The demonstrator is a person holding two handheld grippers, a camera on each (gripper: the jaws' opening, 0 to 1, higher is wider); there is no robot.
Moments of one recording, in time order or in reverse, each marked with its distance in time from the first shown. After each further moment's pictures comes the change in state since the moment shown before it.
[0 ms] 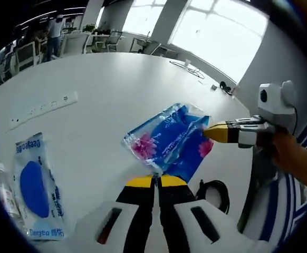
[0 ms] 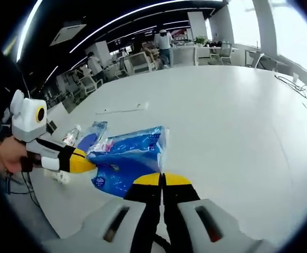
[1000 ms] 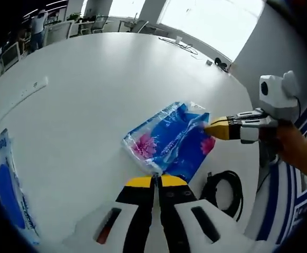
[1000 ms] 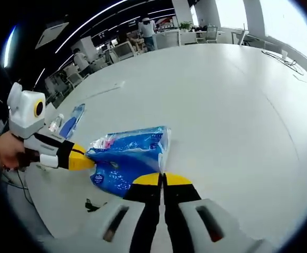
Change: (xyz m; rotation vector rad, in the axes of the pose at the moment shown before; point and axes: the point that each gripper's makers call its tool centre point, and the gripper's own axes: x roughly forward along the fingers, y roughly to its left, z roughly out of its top) left arm 0.061 -0.009 -0.037 0.062 0.147 -0.039; right arm 0.018 -0.046 -0.062 0.086 0.090 -0.051
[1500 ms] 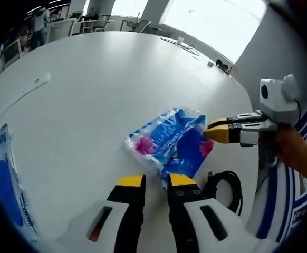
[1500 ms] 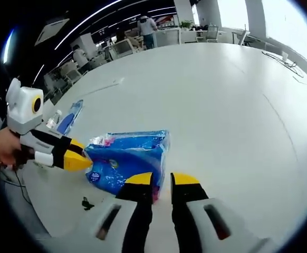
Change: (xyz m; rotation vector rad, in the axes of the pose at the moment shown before) left arm -0.005 0.001 0.000 -0.021 -0.009 -0.003; right arm -0.004 -0.002 0.001 -0.012 -0.002 -0.024
